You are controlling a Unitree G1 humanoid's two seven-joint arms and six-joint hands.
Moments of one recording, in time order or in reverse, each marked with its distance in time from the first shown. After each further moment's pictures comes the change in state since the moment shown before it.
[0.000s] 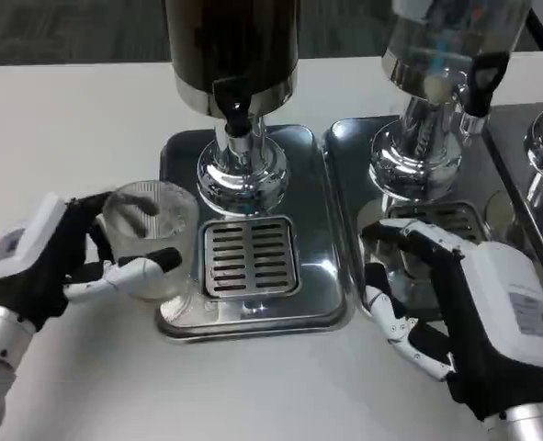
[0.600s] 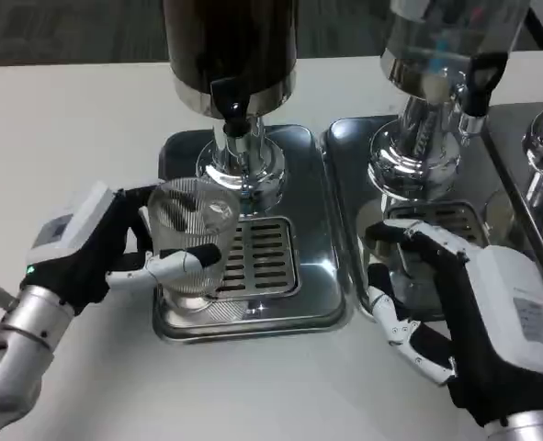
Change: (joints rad) left arm -0.084 -0.063 -0.052 0.029 0.047 0.044 -0.009; right arm 0.033 0.027 0.001 -0.031 -0.018 0.000 -0.008
